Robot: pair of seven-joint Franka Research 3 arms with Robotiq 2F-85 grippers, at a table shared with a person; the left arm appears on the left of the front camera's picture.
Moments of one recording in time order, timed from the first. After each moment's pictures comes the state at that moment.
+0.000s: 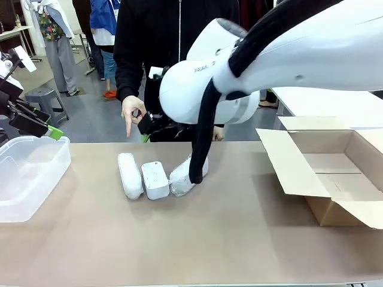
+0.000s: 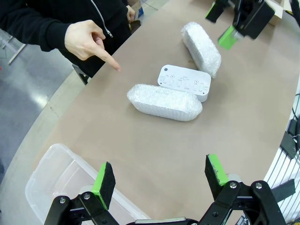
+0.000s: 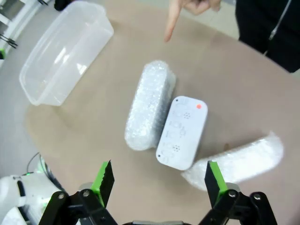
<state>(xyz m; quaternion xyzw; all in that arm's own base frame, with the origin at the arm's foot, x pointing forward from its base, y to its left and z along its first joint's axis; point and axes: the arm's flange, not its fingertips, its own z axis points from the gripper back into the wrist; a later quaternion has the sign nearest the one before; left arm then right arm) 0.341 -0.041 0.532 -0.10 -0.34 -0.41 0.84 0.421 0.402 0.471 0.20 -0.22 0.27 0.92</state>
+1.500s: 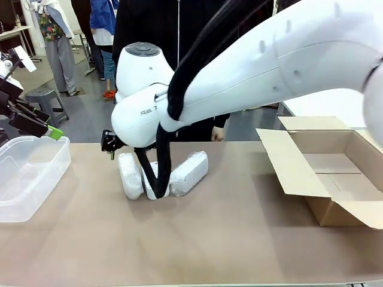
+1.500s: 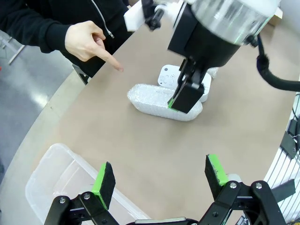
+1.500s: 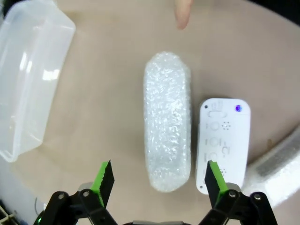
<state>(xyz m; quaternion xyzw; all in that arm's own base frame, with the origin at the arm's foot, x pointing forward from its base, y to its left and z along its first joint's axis) 0.341 -0.041 0.532 -0.10 -0.34 -0.41 0.84 0.448 0.537 0.412 0.11 -0.14 0.16 0.97</state>
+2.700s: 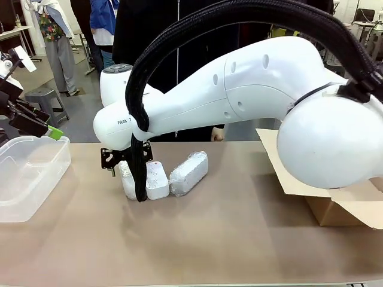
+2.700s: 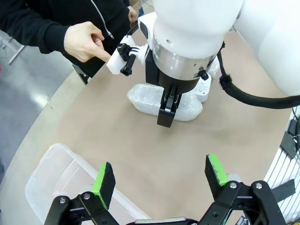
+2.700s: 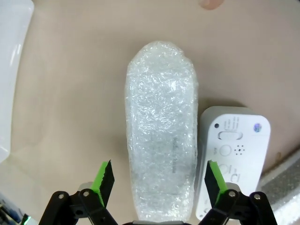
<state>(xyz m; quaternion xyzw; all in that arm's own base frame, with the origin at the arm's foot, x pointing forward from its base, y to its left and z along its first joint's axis) 0.341 -0.041 0.532 -0.10 -0.34 -0.41 0.84 0.482 0.571 0.355 0.04 -0.07 0.17 0.98</state>
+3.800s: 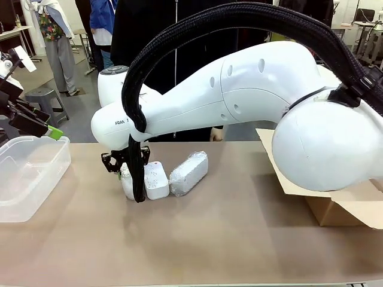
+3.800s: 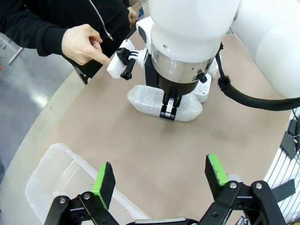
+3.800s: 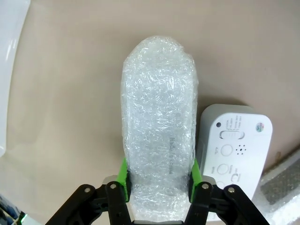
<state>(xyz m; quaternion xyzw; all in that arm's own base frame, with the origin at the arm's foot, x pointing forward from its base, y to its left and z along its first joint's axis) 0.341 -0.041 0.532 -0.10 -0.34 -0.41 0.84 0.483 0.572 0.352 0.03 -0.06 0.18 0.98</state>
